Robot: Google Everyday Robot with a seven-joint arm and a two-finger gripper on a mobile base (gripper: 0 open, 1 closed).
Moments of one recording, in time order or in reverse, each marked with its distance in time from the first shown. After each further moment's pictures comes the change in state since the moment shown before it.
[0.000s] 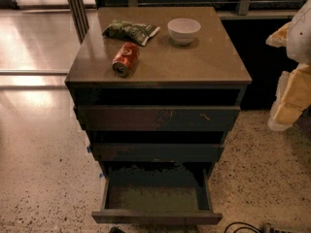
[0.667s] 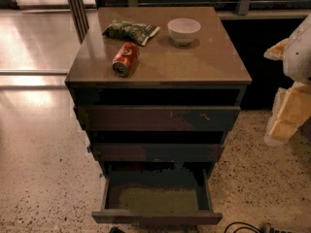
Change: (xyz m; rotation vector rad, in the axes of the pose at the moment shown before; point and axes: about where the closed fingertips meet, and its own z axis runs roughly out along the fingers) arm 0.004 0.019 0.017 -0.004 -0.008 0.008
